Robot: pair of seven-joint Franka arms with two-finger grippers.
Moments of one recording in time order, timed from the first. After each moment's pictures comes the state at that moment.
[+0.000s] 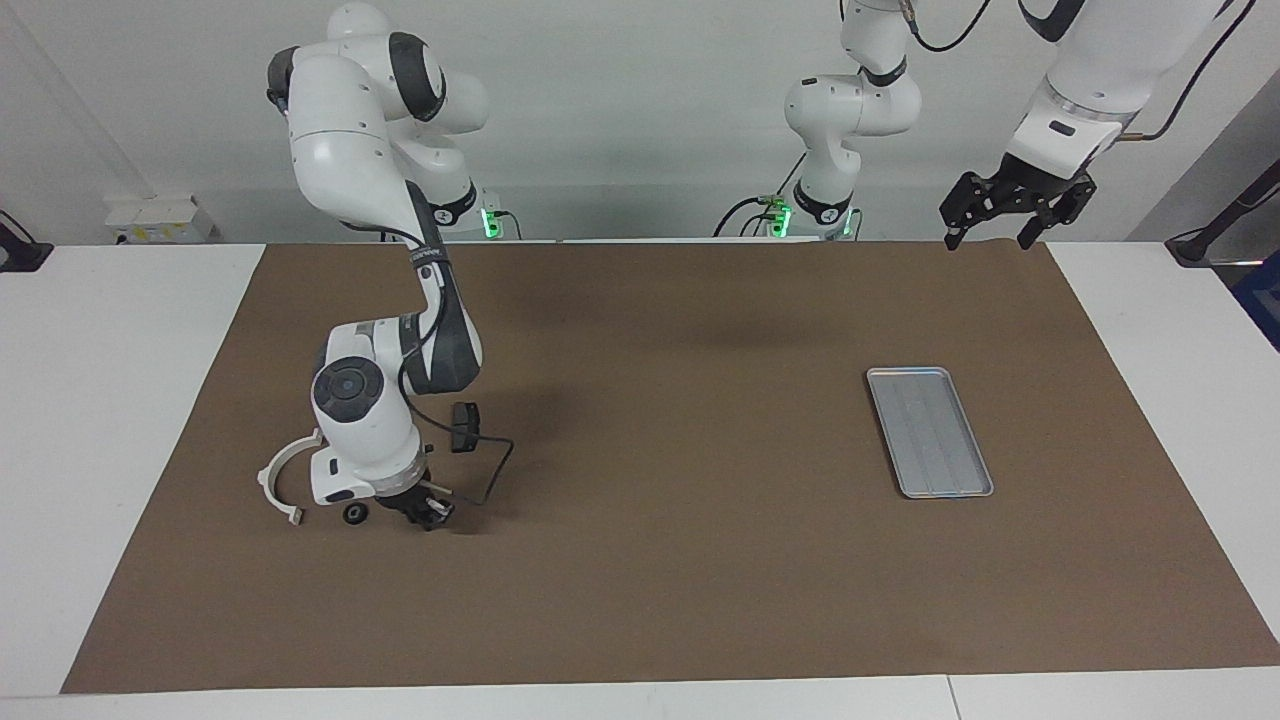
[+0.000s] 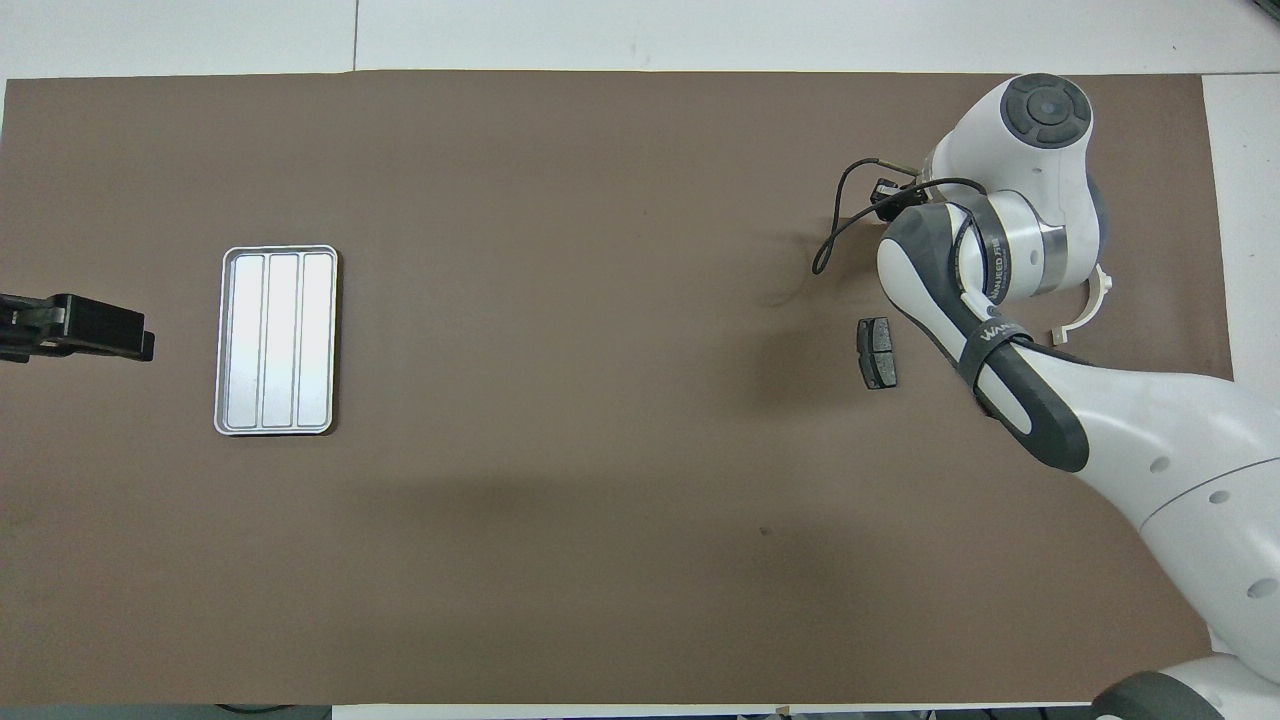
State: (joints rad) left arm -0.09 -0.07 0.01 -1.59 0.00 1.49 -0.02; right arm 0.01 0.66 0.11 -1.49 -0.16 2.17 0.66
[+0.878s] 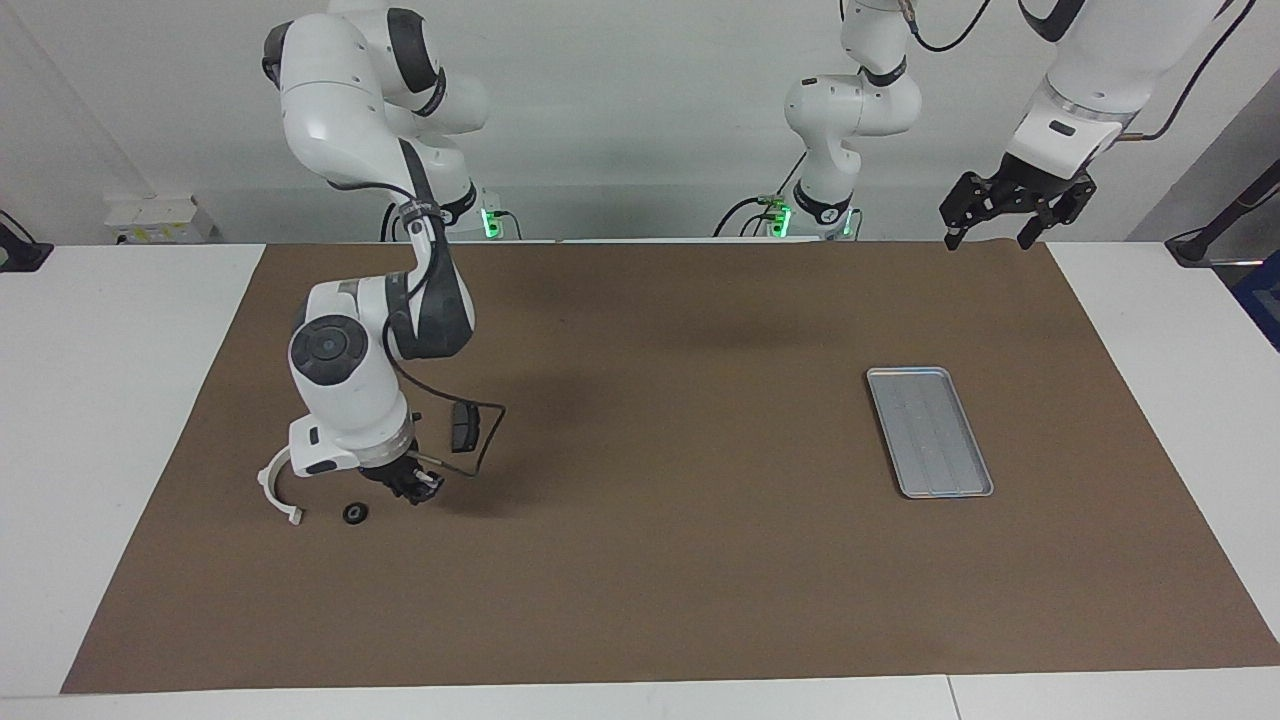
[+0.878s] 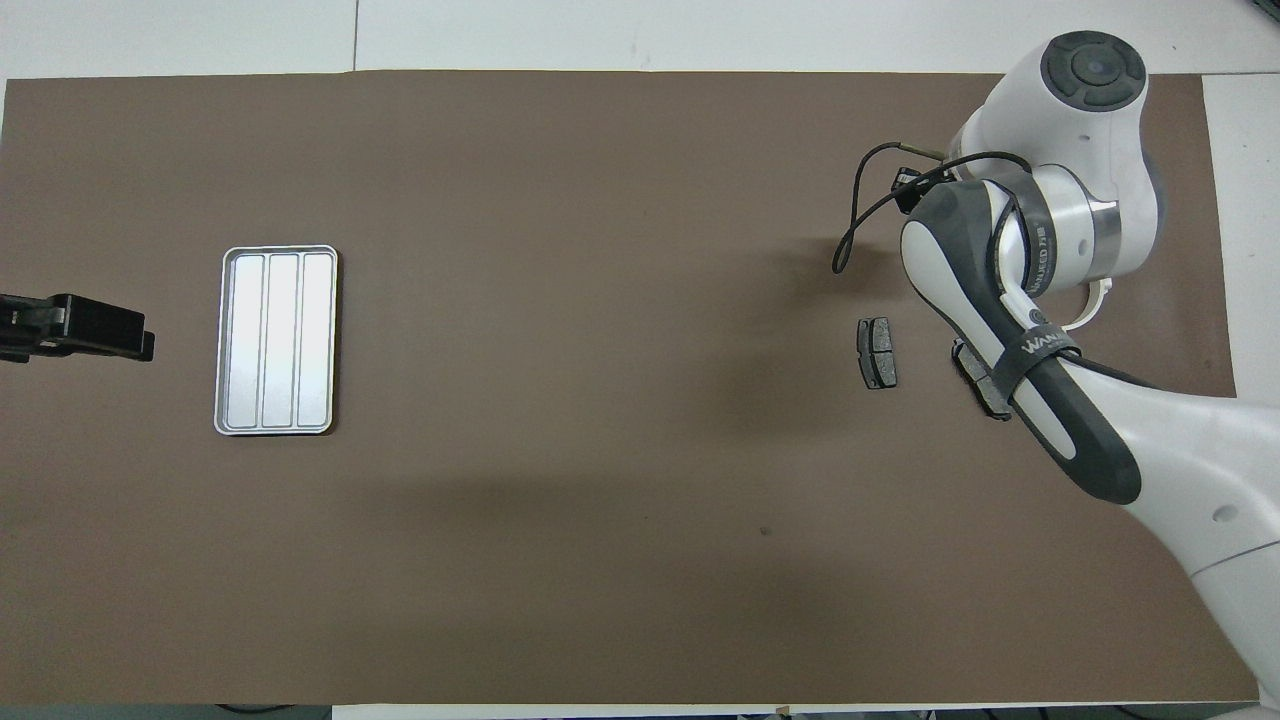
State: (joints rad) left arm -0.09 -0.07 0.01 -1.59 0.00 1.49 -0.02; right arm 0.01 0.53 0.12 -1.46 -0.16 1.97 0.63
